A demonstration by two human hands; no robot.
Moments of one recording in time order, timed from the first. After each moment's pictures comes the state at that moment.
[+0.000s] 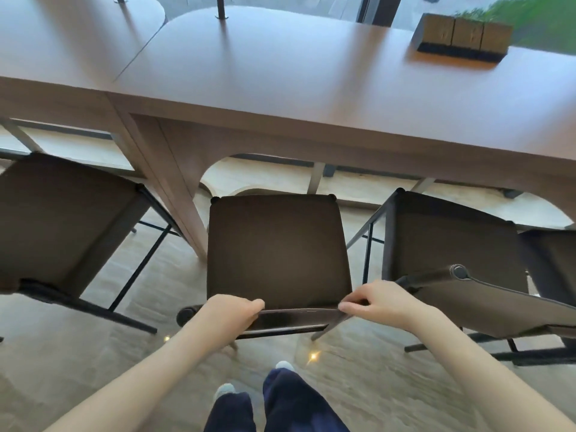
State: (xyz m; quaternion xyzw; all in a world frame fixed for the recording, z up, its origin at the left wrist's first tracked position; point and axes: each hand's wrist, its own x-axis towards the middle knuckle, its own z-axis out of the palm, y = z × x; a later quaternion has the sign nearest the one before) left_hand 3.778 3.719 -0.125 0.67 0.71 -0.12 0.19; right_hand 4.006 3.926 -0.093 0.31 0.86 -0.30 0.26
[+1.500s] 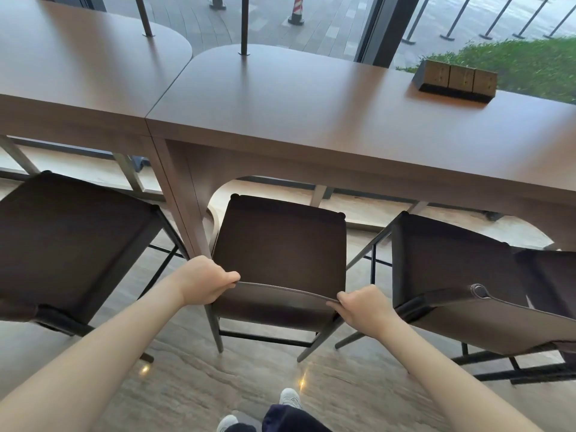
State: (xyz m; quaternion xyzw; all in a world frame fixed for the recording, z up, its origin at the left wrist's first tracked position) left_hand 3.599 3.711 -0.141 0.78 0.62 -0.06 -0.07; right_hand 3.923 3.890 -0.138 0.17 0.98 0.12 0.03
